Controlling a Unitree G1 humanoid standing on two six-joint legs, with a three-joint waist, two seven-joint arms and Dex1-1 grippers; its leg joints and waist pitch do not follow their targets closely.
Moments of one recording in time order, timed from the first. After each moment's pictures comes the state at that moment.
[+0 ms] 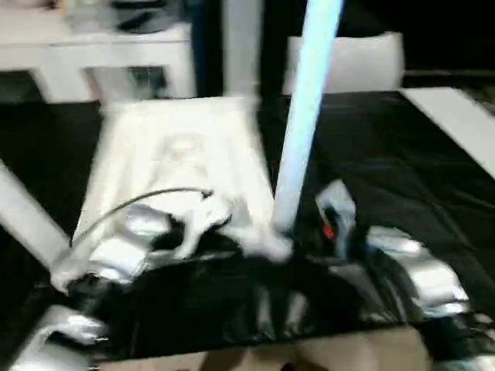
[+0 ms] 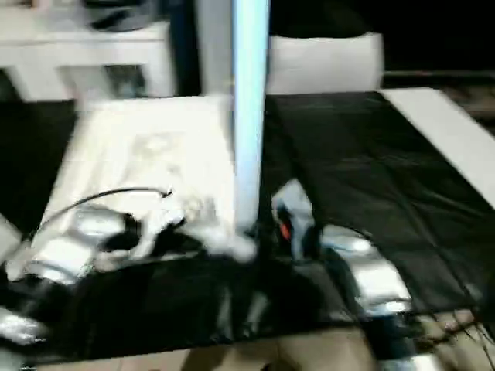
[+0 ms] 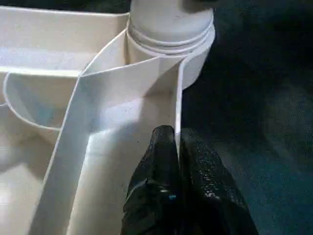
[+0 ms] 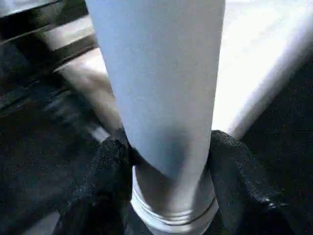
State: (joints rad) left arm -0.48 0.34 -0.29 0.37 -0.02 0.35 -1.04; right arm -0.31 -0.25 0.11 0.11 0.19 0.49 0.72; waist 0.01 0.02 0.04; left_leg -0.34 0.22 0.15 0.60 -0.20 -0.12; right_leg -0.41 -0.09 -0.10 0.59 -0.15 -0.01
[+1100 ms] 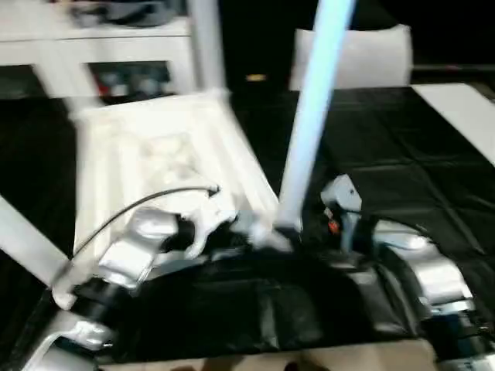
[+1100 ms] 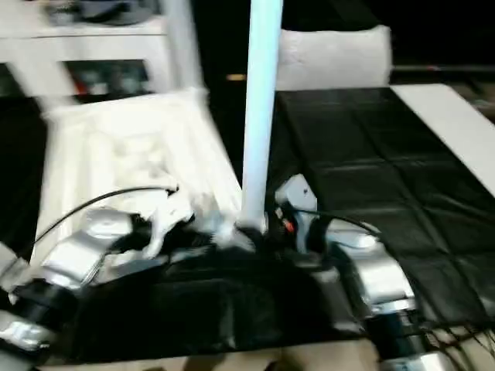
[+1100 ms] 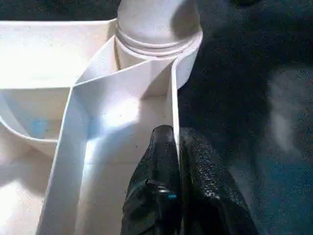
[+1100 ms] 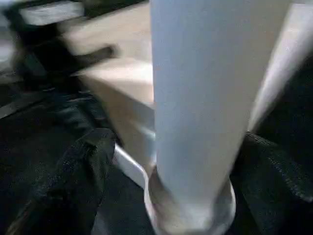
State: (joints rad) left arm -0.46 0.40 -0.33 0.32 -0.03 0.25 -1.17; right arm -0.29 -0.39 0.13 0.09 0.24 0.35 1.02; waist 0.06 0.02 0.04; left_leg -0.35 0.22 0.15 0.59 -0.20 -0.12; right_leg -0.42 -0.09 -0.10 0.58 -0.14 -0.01
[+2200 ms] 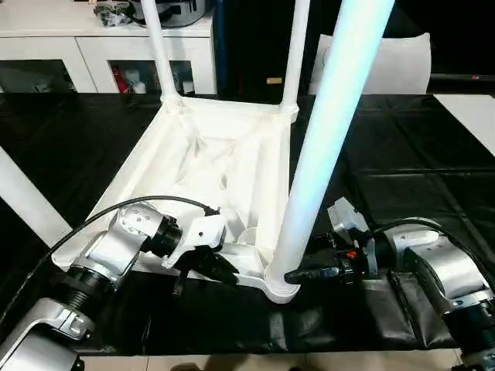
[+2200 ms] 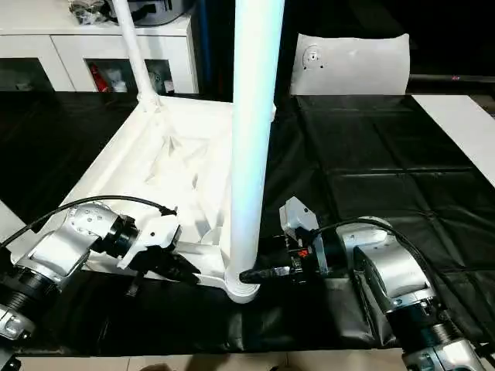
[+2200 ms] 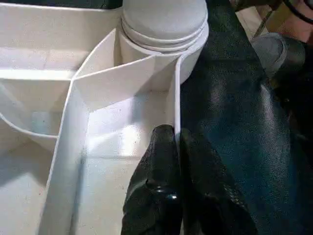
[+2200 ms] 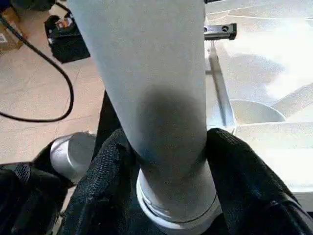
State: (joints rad) left arm -0.51 0.50 -0.41 0.41 -0.05 0.06 -1.48; right arm -0.31 -0.52 0.22 0.12 0.33 0.34 1.39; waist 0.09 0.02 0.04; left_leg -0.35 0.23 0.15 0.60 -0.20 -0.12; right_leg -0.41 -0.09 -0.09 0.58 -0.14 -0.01
